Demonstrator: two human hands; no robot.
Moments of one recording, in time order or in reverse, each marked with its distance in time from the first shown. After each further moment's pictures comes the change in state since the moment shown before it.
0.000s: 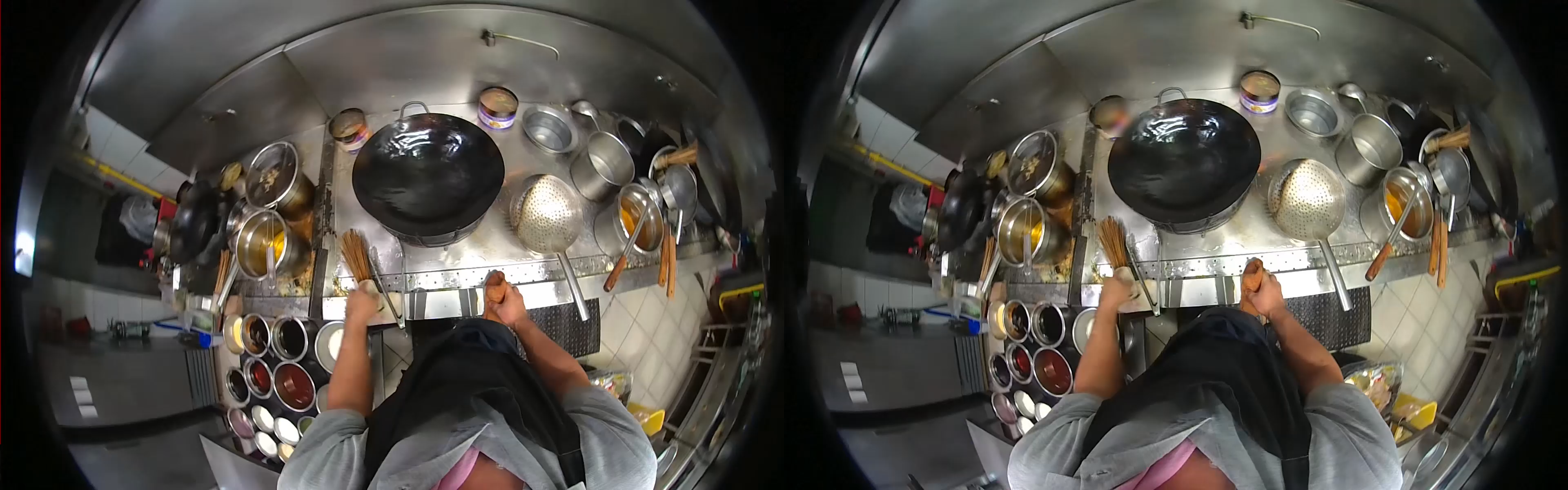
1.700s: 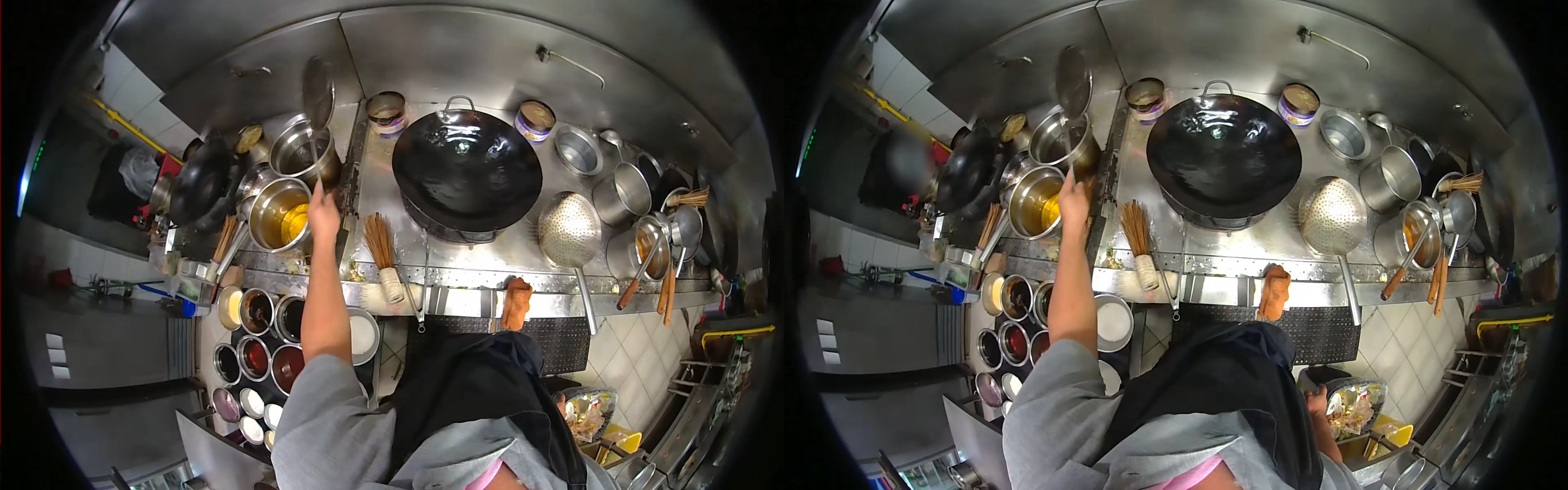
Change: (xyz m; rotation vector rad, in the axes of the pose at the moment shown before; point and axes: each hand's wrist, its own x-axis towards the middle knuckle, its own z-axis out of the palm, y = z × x) left_hand 0.163 -0.024 -0.162 -0.575 0.884 0.674; right_hand -0.293 0.242 0.016 0.107 0.102 0.774
